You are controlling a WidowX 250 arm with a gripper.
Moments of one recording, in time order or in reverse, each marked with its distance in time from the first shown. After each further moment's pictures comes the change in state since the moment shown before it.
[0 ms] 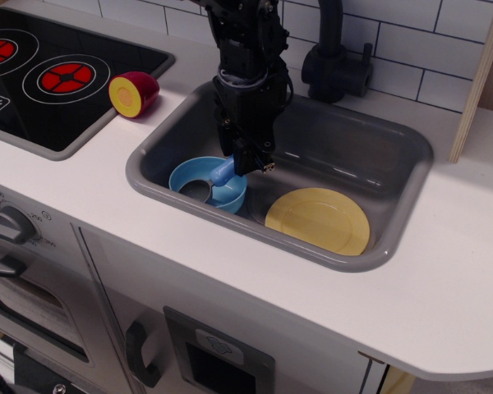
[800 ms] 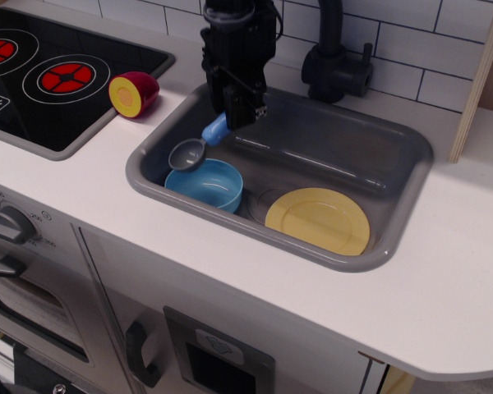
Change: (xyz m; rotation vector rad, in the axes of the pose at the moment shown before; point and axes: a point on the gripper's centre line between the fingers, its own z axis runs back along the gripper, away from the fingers) arm 0.013 0.019 0.040 -0.067 0.007 -0.019
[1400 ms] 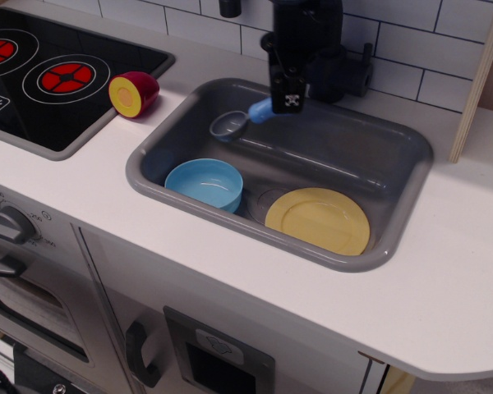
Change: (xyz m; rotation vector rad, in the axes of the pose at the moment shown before) arm 0.040 -0.020 0.011 -0.020 -0.028 -0.459
